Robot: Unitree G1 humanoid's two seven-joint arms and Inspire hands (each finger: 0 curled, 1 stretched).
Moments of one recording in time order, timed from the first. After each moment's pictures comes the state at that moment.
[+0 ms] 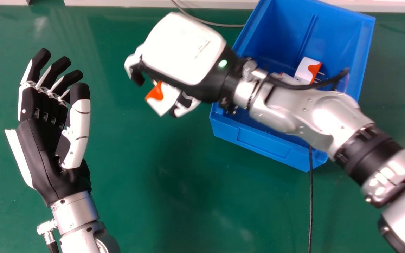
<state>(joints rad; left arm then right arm) -0.01 -0.06 0.17 0.36 -0.10 -0.87 0.18 -0.93 -0.35 0.65 0.57 -0.98 -0.47 -0.25</state>
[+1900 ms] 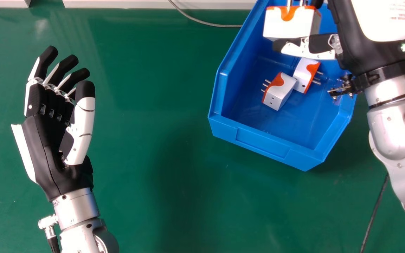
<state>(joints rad) -0.04 -0.06 0.20 0.38 -0.12 -0.86 0.11 -0.43 -0.45 0.09 0.09 -0.76 -0.20 -0.23</state>
